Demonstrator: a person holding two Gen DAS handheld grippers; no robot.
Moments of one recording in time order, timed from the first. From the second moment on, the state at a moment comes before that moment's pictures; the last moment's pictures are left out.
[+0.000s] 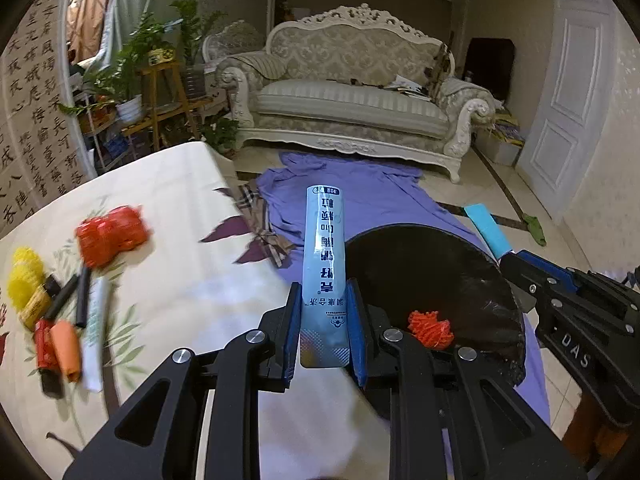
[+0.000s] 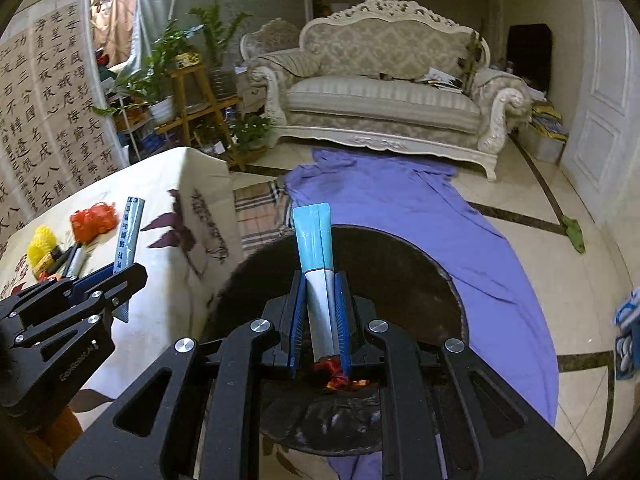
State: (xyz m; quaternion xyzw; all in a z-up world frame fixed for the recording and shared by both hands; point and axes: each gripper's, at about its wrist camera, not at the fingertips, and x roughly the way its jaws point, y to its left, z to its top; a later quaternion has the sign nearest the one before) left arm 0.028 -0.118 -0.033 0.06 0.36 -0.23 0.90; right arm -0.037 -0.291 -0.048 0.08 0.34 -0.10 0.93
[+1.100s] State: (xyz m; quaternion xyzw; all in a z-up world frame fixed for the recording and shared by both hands) left arm 0.048 -0.150 -0.040 0.06 0.38 -0.23 0.89; right arm -0.027 -0.333 -0.062 0.11 0.34 -0.14 0.92
